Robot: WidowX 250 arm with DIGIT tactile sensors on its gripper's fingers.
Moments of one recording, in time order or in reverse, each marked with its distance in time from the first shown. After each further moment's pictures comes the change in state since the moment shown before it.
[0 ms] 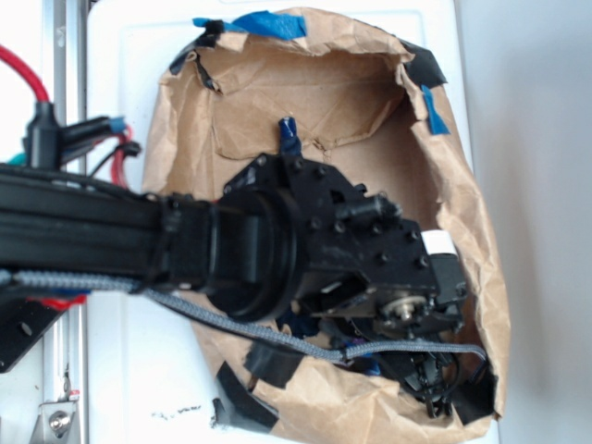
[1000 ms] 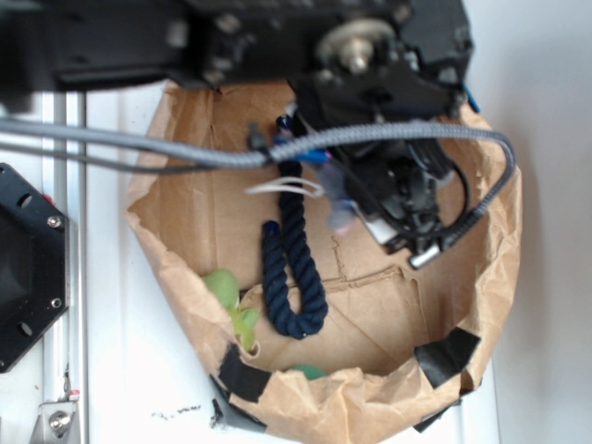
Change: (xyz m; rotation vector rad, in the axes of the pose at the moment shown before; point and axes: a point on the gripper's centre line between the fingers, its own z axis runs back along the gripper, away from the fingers) arm 0.026 0.062 0.158 0.190 -0.160 -0.042
